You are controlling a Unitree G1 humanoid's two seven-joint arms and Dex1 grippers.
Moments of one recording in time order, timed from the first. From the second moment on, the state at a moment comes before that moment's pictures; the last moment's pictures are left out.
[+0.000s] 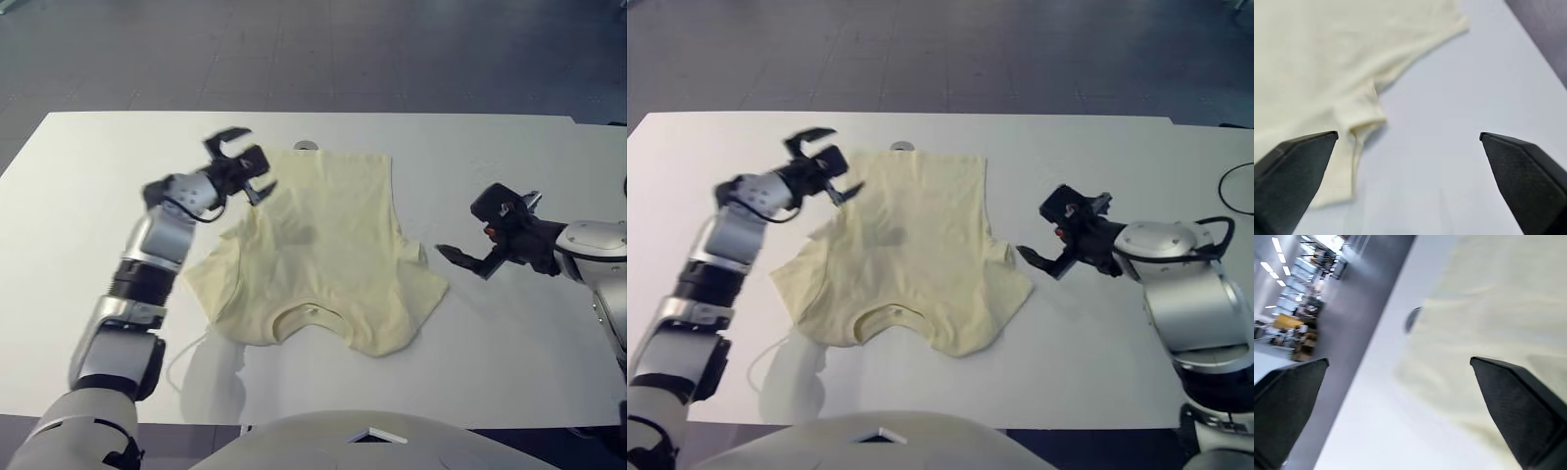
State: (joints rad) left arm -0.53 0.60 -0.16 0.16 0.30 0.12 -0.61; right arm -0.25 -0.86 -0.01 -0.70 0.17 1.26 0.74
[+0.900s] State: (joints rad) left arm 0.40 0.45 0.38 -0.36 -0.17 0.53 -0.62; right arm -0.12 -0.69 0.09 -0.69 0.15 0.99 0.52
